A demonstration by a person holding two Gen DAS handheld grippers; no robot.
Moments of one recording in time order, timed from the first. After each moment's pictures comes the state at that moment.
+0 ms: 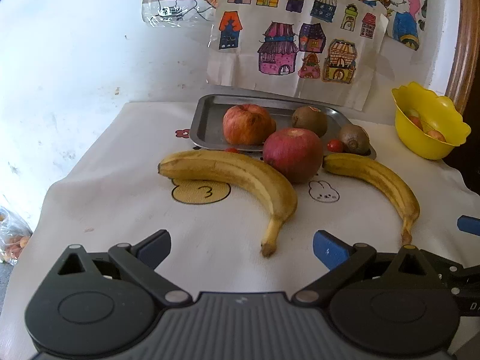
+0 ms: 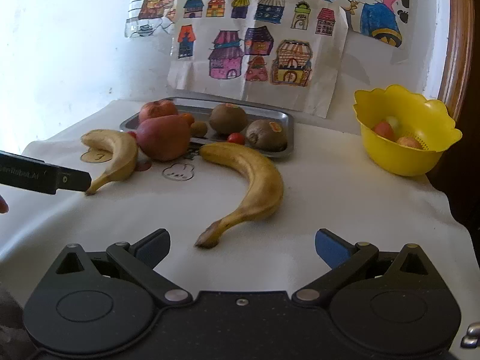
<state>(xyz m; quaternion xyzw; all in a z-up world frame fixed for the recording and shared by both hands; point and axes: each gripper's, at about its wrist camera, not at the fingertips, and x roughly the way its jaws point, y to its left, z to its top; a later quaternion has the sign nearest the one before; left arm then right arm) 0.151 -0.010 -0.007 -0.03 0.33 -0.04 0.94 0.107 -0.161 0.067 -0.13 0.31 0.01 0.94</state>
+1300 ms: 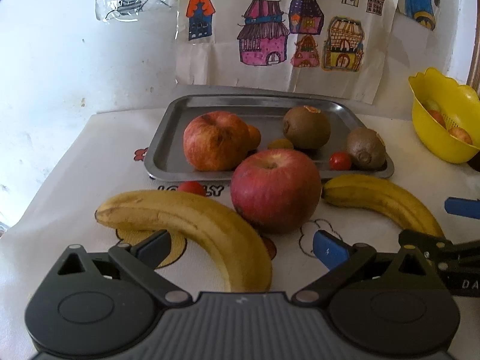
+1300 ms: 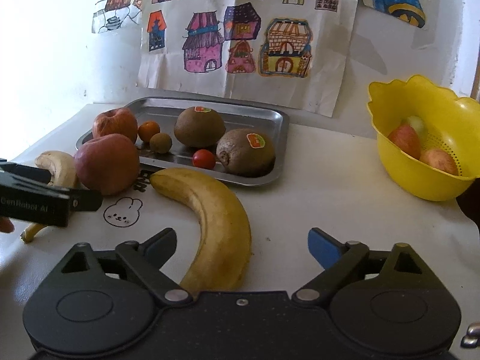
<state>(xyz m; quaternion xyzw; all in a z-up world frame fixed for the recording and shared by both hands) 0.238 -0.053 -0.020 0.00 0.36 -0.03 0.93 0.211 -0.193 0.057 -0.11 0.35 0.03 0.93</state>
